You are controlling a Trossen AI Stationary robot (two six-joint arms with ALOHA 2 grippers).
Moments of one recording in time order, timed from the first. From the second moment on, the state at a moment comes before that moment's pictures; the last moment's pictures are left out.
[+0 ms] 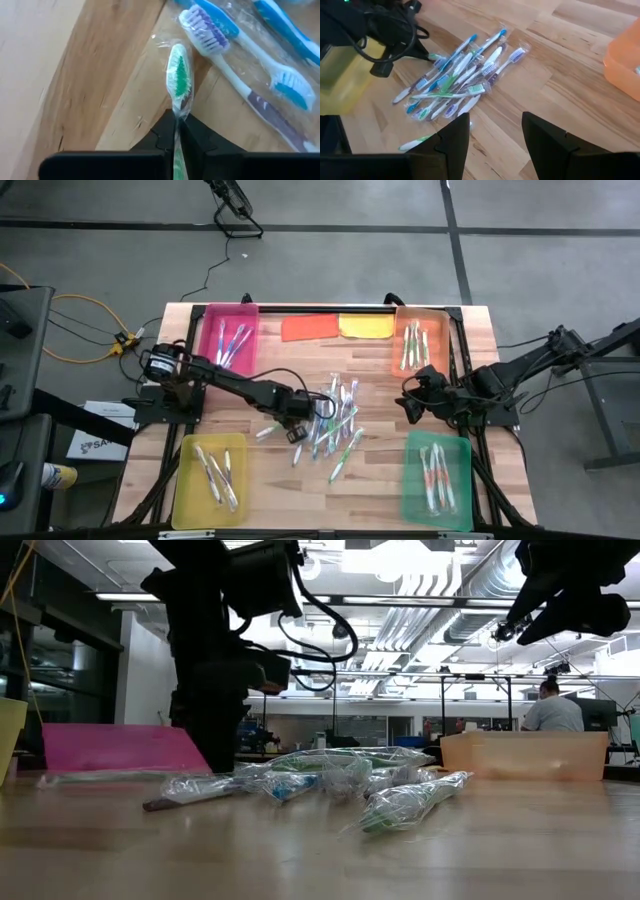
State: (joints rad) left arm -0.15 1.80 1.09 -0.57 -0.08 -0.61; right arm 0.42 0.89 0.73 -0.74 0.50 1.23
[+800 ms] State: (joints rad) left arm 0.24 1.62 1.41 -0.01 0.33 0.10; right arm 0.27 1.06 0.73 0.04 0.72 0.39
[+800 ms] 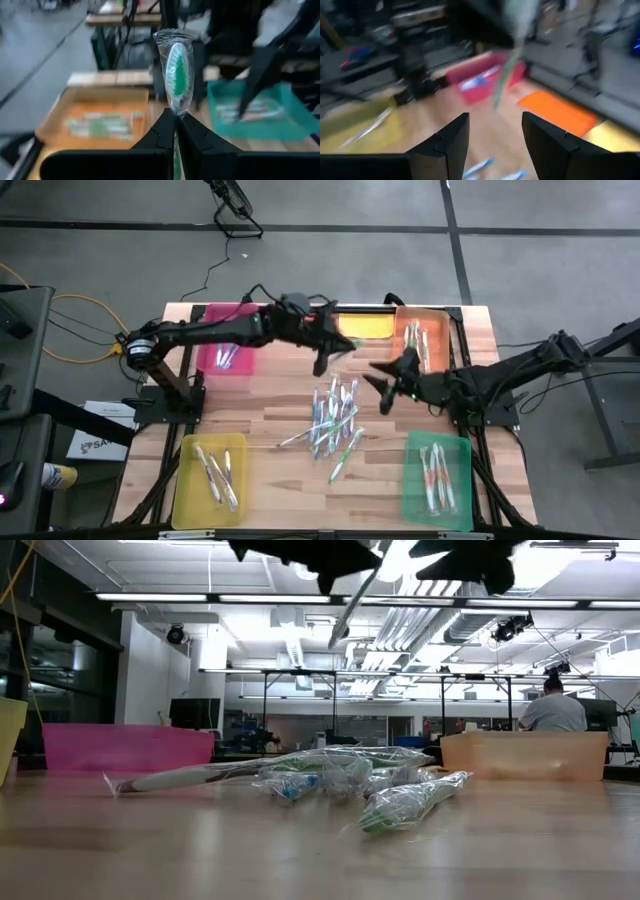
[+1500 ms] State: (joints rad) left arm 0.43 1.64 1.42 0.24 0.67 0.10; right arm -0.14 1.23 0.74 0.56 0.28 0.21
